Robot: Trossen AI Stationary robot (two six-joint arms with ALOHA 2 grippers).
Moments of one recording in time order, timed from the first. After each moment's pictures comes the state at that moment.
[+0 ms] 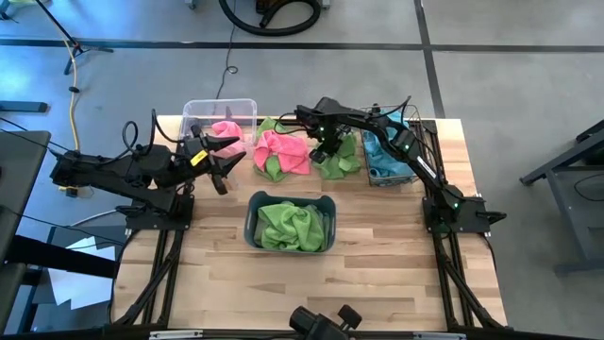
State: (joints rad) left arm -0.15 0.70 0.78 -0.05 -0.64 0.06; right arm -0.55 2.49 2.18 -1.41 0.00 0.15
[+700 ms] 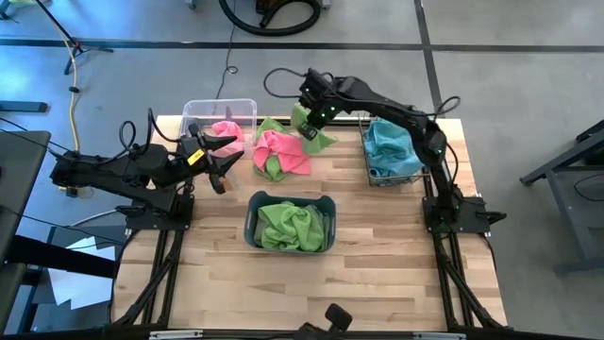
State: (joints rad) left arm -0.15 0.68 0.78 -0.06 -0.64 0.06; right arm -0.51 2.14 2.18 -1.12 0.00 0.10
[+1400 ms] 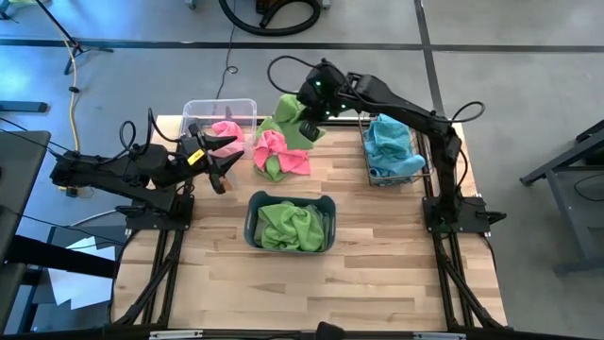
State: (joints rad) left arm -0.15 0.68 0.78 -0.06 -0.64 0.05; right arm -0.44 1.98 2.18 -0.98 -0.08 -0.09
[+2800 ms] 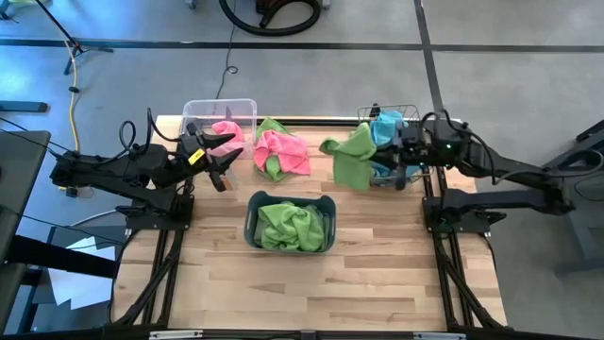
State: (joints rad) left arm -0.15 0.68 0.78 -0.06 -0.69 0.06; right arm -0.27 0.79 0.87 -0.23 -0.18 0.13
